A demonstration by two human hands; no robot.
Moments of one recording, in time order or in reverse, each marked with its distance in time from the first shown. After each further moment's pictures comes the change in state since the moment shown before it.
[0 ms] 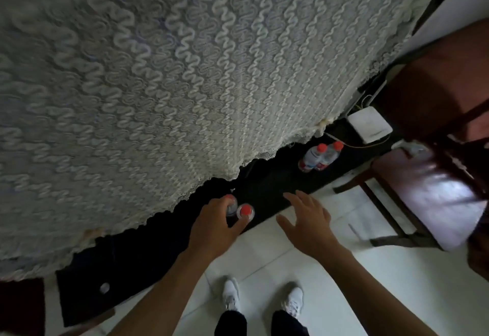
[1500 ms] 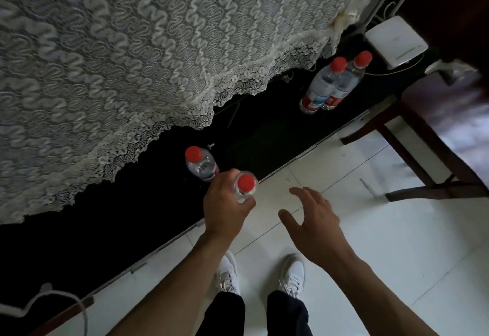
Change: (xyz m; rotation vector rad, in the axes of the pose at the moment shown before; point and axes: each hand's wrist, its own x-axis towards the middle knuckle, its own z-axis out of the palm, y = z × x) left_hand 0.057 -0.094 0.223 -0.070 0.252 0.086; right_hand 0.033 0.095 0.164 0.226 -0.046 0.156
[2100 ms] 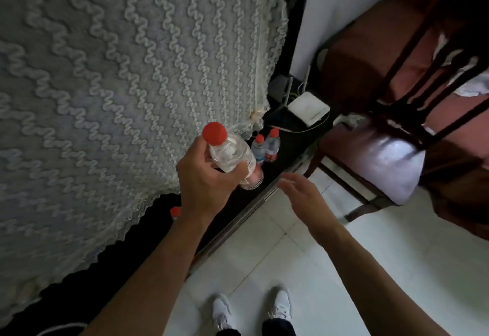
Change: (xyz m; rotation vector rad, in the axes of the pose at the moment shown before) left_hand 0.024 0.308 -0.180 -0.314 0.150 0.304; right_hand -0.099 -0.020 -0.219 0.776 0.173 0.010
